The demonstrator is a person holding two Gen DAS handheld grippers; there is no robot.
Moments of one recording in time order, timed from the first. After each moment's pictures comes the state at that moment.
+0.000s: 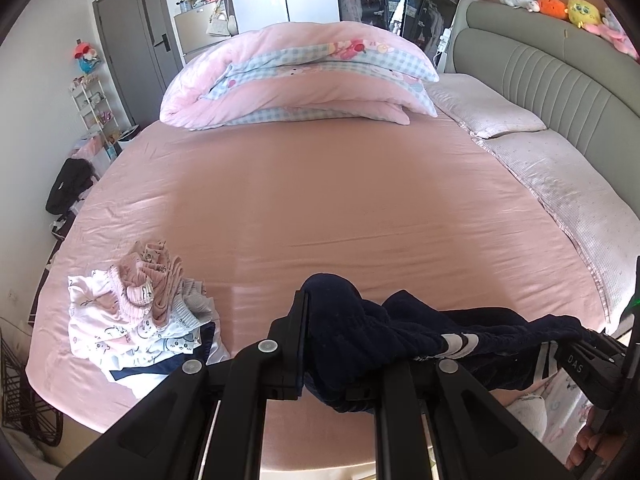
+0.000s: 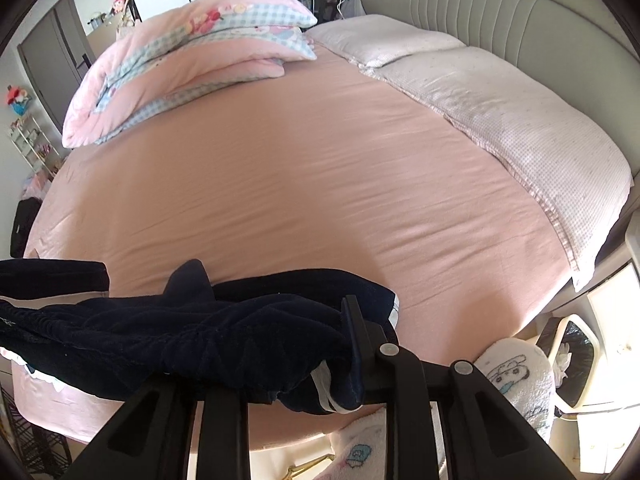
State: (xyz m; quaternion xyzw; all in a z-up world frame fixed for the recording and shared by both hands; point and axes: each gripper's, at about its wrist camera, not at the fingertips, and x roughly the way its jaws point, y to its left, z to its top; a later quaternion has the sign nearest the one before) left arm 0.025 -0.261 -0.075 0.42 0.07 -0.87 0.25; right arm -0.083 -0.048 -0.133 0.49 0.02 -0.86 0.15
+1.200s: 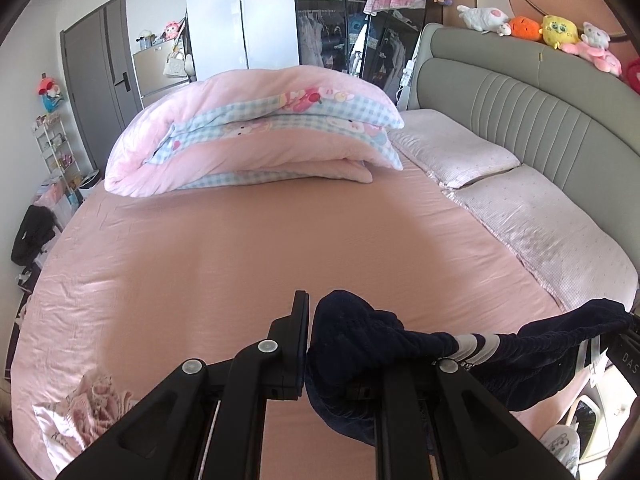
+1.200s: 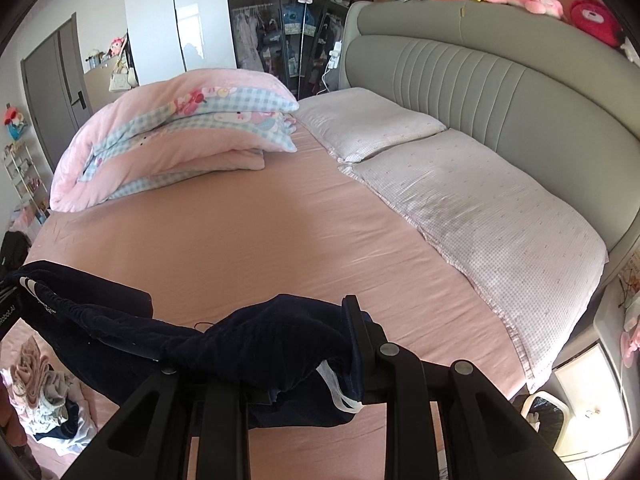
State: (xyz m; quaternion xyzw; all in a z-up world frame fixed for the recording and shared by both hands) left arm -0.108 -0.289 -0.035 0.36 0.05 -0.92 0.18; right arm -0.168 -0.047 -0.036 0.39 0.02 -0.91 0.11
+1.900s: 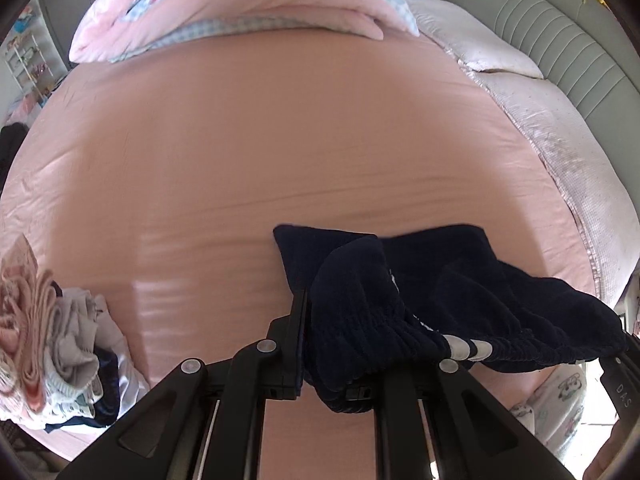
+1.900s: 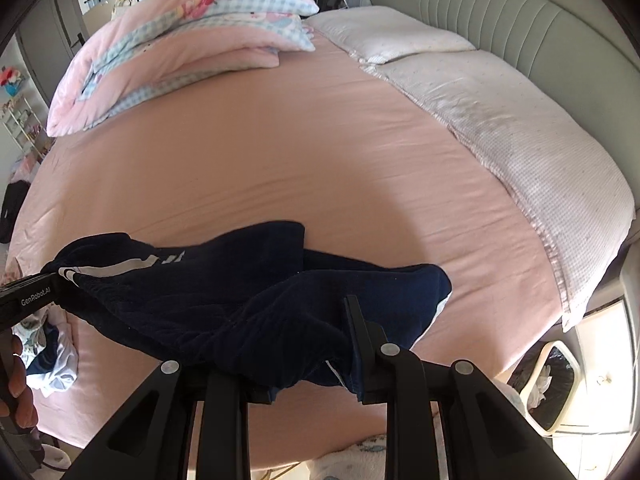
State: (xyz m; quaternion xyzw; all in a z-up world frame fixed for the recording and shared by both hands) left arm -0.089 -0.302 -0.180 0.55 0.13 -0.81 0.15; right arm -0.136 -0.057 -0.142 0.52 0.06 -0.84 0.14
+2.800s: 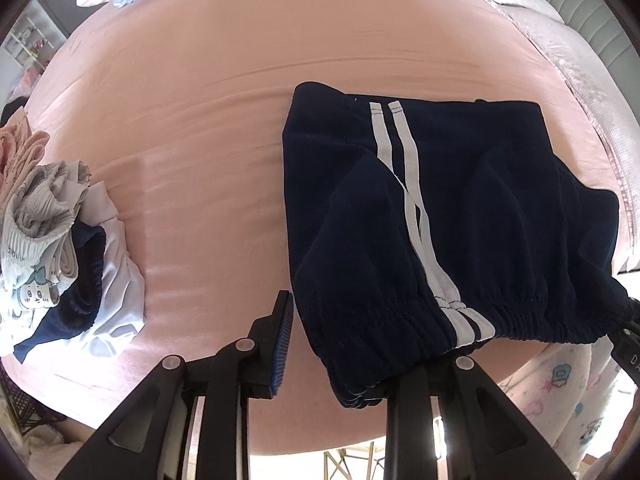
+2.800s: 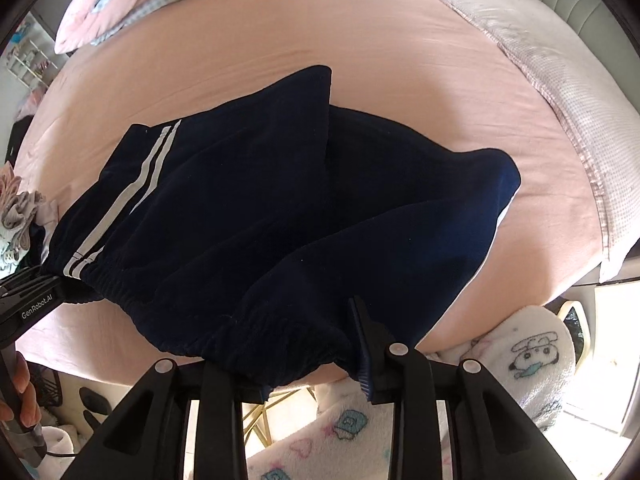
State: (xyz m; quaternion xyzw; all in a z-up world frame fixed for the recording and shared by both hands) left arm -0.003 -0.276 -0.242 0.63 0.11 -0.75 0.16; right arm -0.096 -0.062 -0.214 0.63 0.11 -0.75 0.17
